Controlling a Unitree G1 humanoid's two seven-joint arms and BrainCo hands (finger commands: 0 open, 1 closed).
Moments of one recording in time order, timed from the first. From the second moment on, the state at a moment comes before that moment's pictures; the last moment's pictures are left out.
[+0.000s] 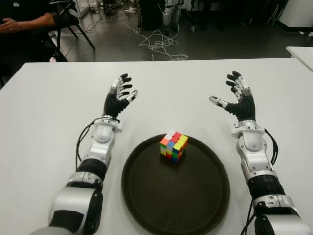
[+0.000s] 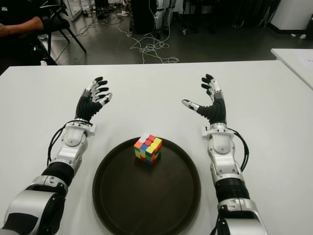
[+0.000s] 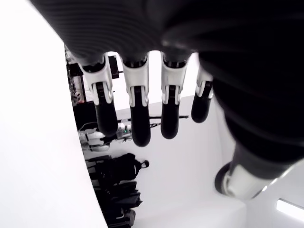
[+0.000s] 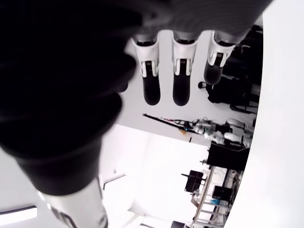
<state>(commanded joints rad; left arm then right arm) -0.61 0.04 0.03 1.02 0.09 -0.60 0.07 -0.39 -0.12 -0.10 0.56 -0.04 -0.37 -0.10</state>
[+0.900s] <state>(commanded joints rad) -0.60 0.04 0.04 1.01 0.07 -0.60 0.05 -0.39 -0.11 -0.08 0.57 -0.07 -0.39 -0.11</state>
